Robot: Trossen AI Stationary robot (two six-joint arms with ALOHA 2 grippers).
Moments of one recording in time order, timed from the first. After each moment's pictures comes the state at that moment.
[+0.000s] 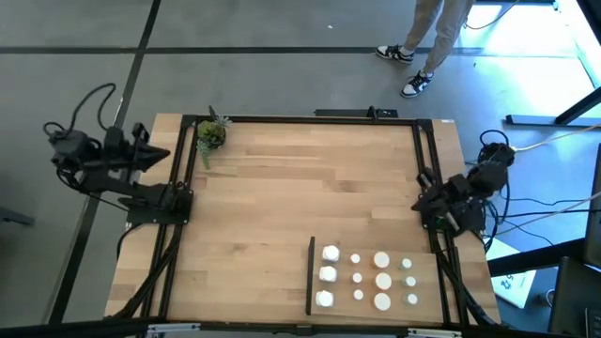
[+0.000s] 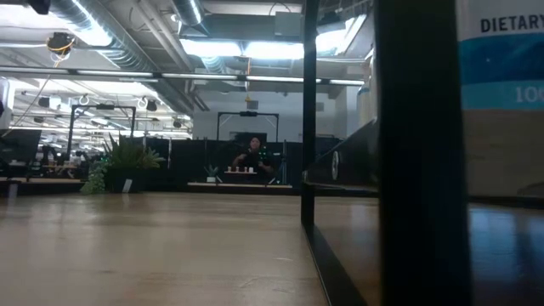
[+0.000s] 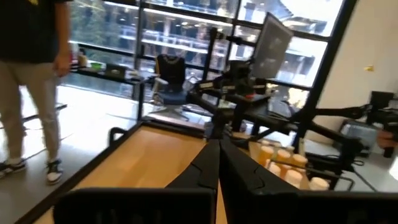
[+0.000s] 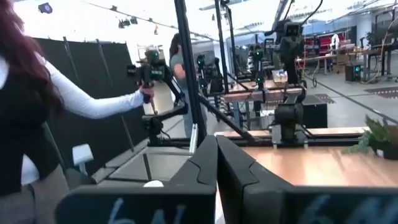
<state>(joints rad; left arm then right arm) -0.19 0.01 0.92 -0.88 -0.35 -0.20 0.75 0.00 0.36 -0.17 0.42 0.10</state>
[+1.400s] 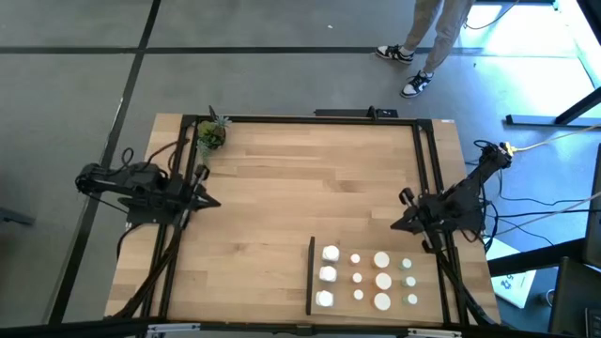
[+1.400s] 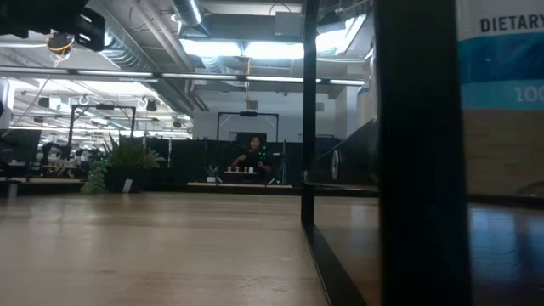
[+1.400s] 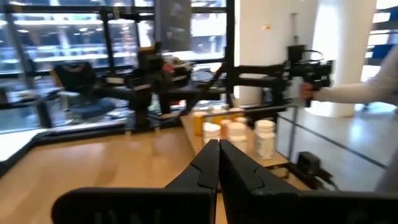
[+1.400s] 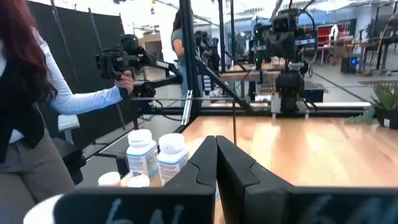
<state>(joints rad) -0.20 0.01 0.25 -0.19 0.06 0.02 0.74 0.00 0.01 0.10 0.42 0.07</state>
